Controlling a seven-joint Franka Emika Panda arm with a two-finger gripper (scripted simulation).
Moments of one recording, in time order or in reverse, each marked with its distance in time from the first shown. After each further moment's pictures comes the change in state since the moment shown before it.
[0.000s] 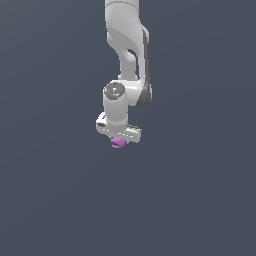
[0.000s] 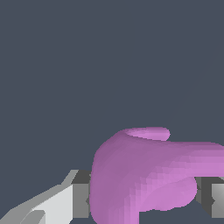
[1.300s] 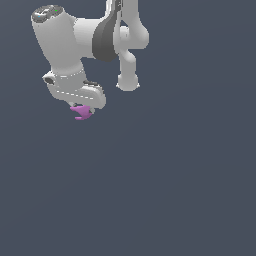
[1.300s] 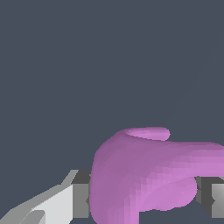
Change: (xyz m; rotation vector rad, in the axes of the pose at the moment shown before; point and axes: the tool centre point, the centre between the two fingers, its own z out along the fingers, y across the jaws) arm 0.016 0.135 -0.182 0.000 0.002 0.003
